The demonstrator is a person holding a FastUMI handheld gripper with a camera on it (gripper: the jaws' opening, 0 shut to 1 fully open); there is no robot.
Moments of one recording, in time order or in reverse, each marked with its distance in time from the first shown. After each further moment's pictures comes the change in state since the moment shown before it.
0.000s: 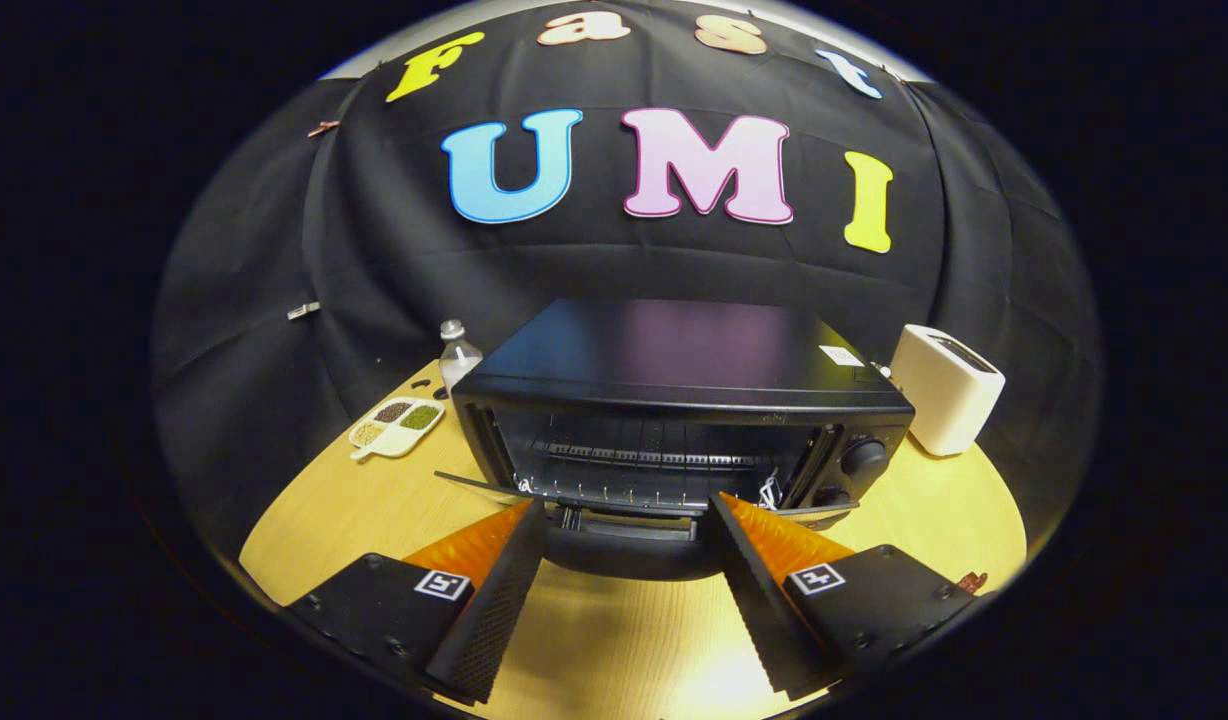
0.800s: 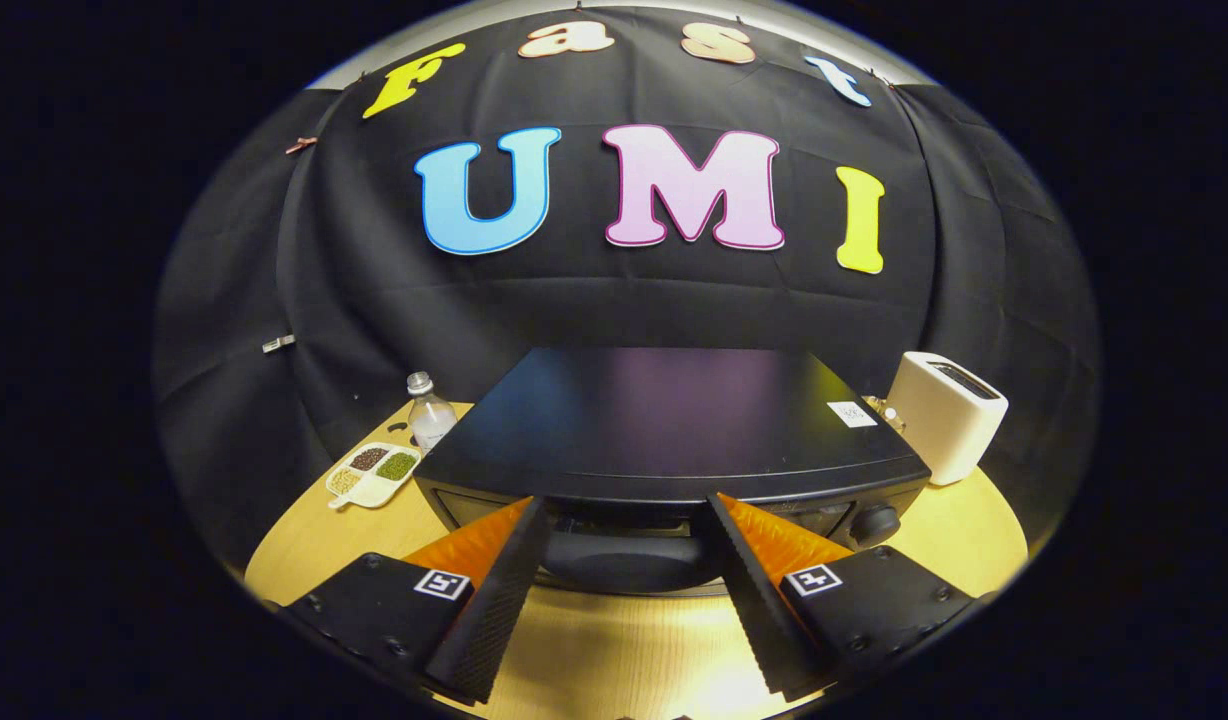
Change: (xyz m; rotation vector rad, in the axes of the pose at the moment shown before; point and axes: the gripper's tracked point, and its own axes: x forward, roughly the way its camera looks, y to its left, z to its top) arm 0.050 -0.008 0.057 0.049 -0.080 -0.049
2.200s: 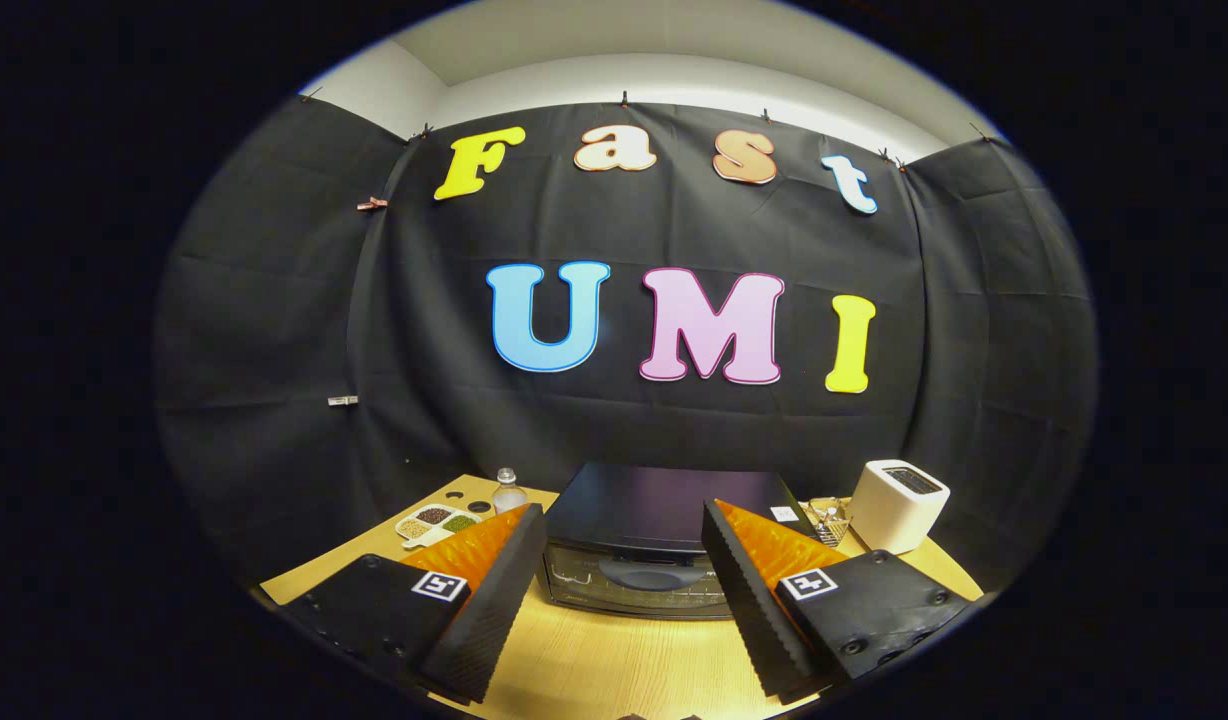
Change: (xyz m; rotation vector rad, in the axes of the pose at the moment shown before) arm -0.165 0.030 0.097 -0.078 -0.303 0.062
